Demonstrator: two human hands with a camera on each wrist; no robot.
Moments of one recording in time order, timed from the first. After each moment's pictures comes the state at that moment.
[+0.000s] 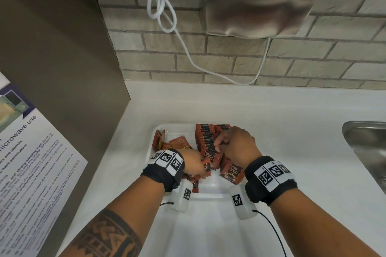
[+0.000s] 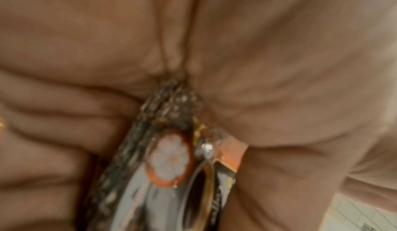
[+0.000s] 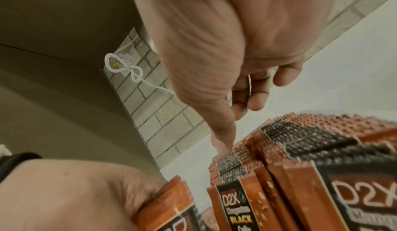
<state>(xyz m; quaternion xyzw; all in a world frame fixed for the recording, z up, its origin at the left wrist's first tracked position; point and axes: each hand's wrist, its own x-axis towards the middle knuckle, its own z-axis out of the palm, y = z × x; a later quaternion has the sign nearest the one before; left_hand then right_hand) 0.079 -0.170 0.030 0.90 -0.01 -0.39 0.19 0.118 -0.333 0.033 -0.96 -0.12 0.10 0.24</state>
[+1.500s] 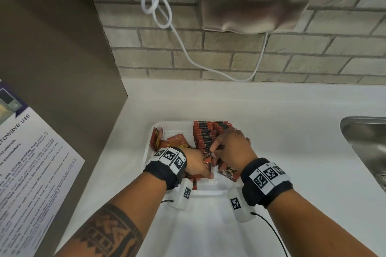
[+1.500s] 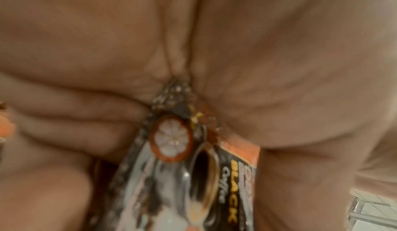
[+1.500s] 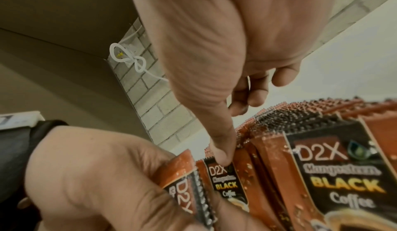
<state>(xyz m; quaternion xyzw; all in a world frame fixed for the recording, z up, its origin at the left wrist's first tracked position) 0.083 -0.180 0.024 0.90 -0.04 -0.41 0.16 0.110 -0.331 0.017 -0.97 -0.12 0.11 0.20</state>
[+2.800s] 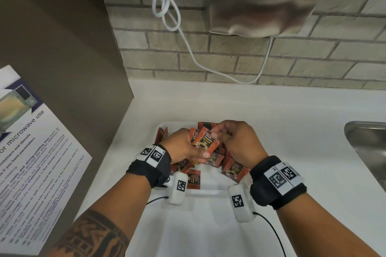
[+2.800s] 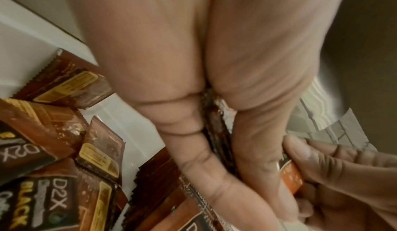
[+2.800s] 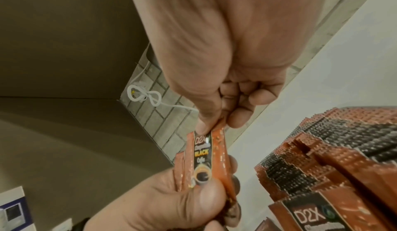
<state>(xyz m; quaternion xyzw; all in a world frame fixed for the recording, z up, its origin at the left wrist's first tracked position) 0.066 -0.136 0.036 0.74 0.00 -0.20 0.64 0.097 -0.329 0.060 -0.87 -0.15 0.06 0.46</state>
